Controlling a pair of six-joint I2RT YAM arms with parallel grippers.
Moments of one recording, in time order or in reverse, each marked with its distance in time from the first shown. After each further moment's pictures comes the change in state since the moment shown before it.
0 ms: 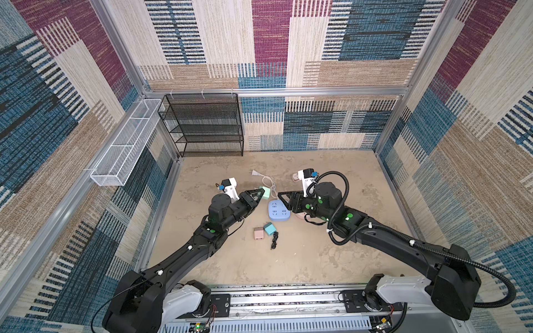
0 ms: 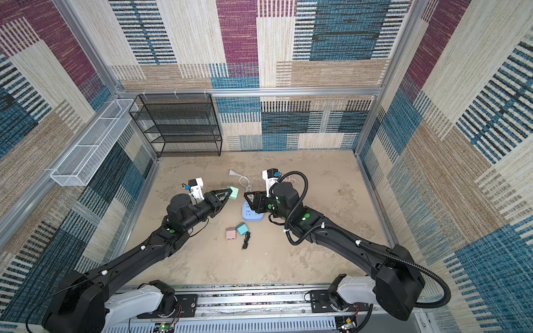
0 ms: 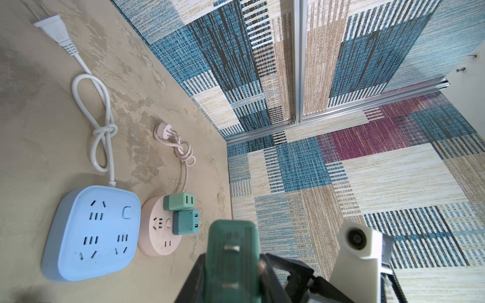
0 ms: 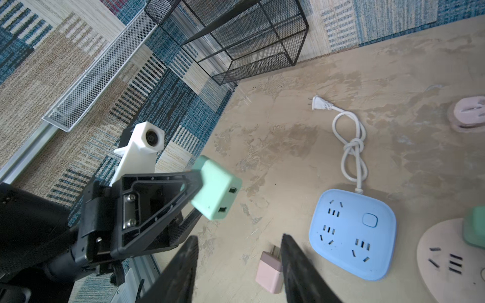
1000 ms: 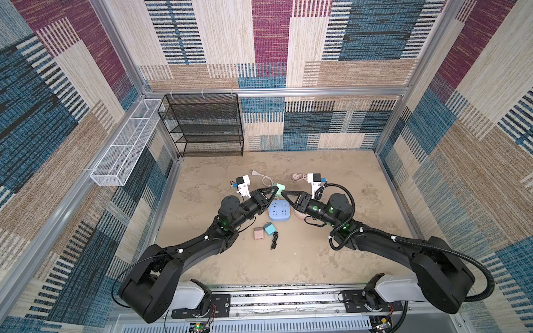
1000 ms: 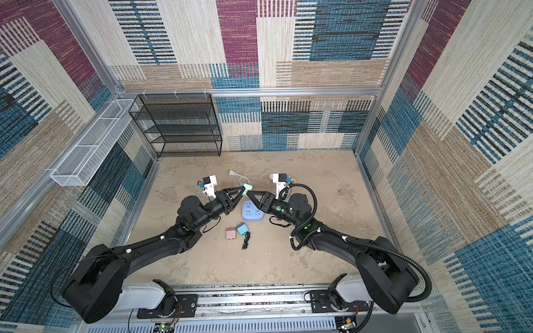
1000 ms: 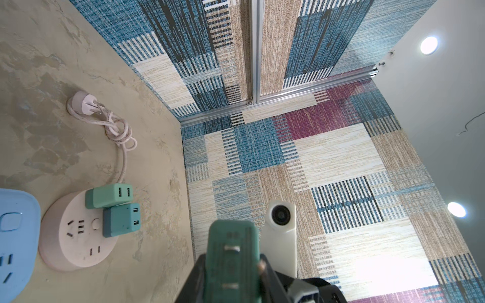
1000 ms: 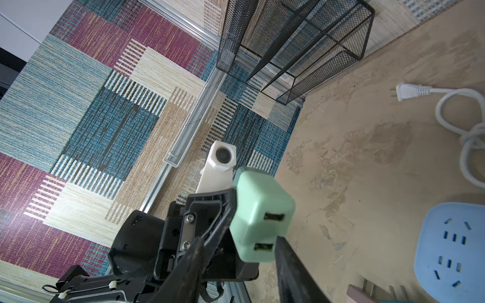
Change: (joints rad) left arm -0.093 0.202 0.001 0.408 0.051 -0.135; right arm -0.098 0.089 -0.256 0.691 -0.258 0.402
